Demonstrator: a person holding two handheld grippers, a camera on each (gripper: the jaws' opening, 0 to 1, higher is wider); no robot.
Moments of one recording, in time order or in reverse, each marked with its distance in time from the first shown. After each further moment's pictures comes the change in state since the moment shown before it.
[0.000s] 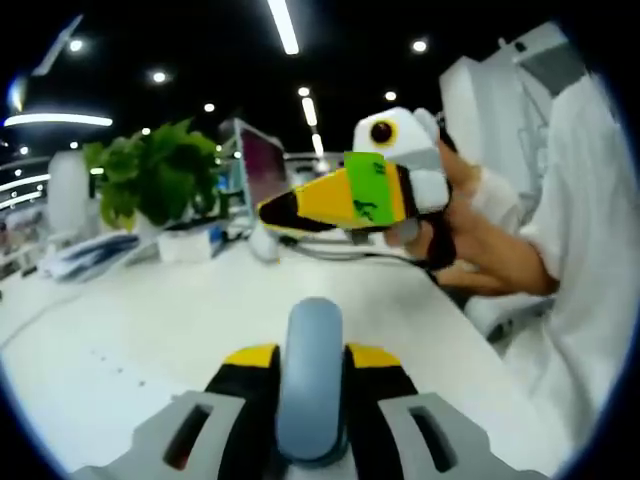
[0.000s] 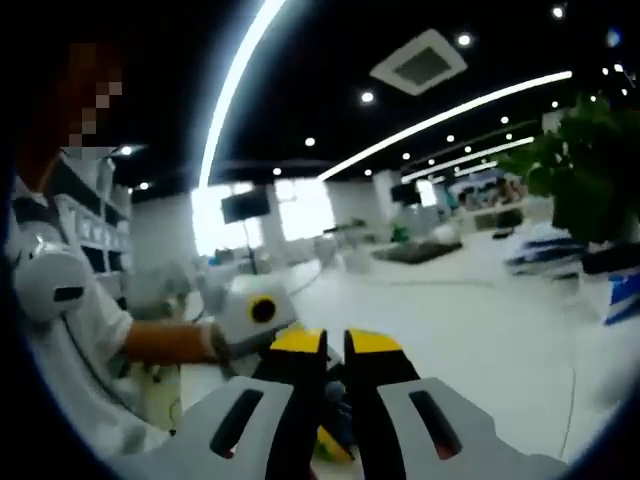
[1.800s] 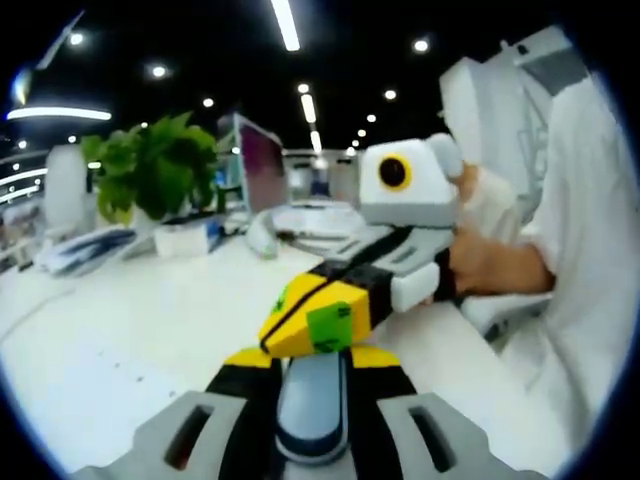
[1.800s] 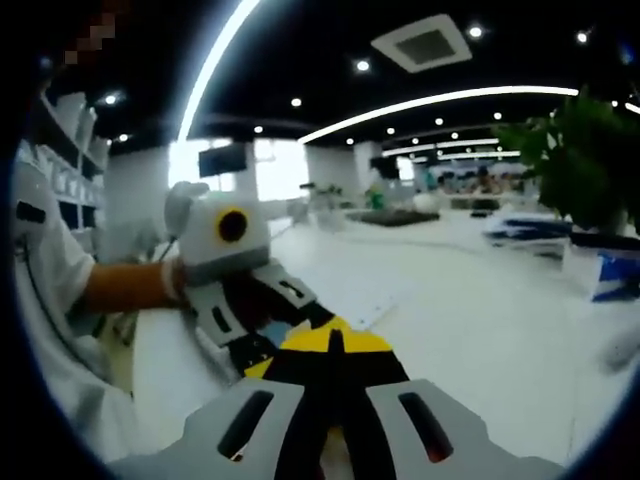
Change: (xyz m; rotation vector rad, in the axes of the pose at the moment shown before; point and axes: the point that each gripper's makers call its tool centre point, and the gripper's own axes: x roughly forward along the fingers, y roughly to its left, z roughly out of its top) left arm -0.001 -0.002 -0.003 -0.013 0.013 -0.017; right arm 0.003 -0.018 -0.059 -0.036 0.125 -0.110
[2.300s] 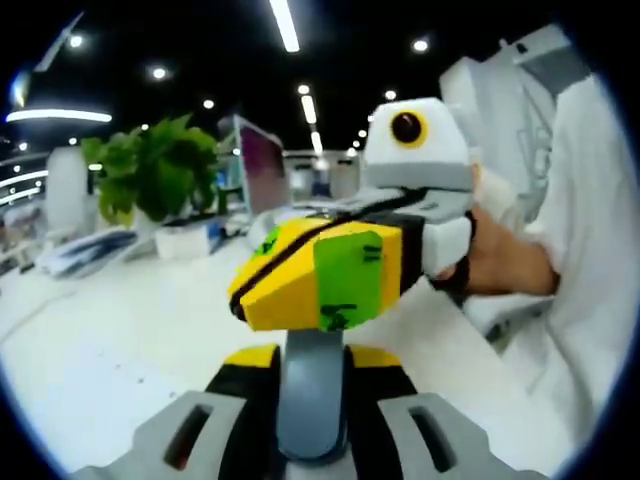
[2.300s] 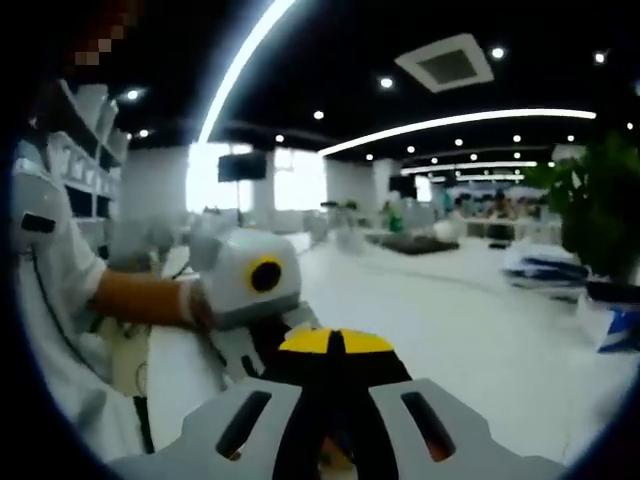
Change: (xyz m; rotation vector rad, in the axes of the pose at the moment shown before) left arm 0.001 0.003 0.001 0.003 -0.002 0.009; right arm 0.008 0.028 0.043 -0.144 -0.083 0.067
